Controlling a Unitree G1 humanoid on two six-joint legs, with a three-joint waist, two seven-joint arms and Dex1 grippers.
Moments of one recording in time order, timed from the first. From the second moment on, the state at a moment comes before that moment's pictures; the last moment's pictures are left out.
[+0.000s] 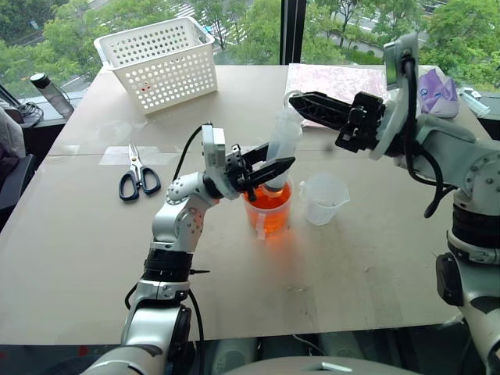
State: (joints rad) left arm -0.53 0.29 0.03 0.08 -0.62 0.19 -1.15; right arm -0.85 -0.50 -0.09 -0.26 1.49 1.02 0.06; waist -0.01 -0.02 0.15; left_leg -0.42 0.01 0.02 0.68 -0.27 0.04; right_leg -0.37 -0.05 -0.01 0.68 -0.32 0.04
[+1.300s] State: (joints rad) left arm -0.62 0.35 0.12 0.10 -0.78 0.42 -1.16; right arm -0.85 -0.50 -0.17 -0.26 1.37 0.96 0.13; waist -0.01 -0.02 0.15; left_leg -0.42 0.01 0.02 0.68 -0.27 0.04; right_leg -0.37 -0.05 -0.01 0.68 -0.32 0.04
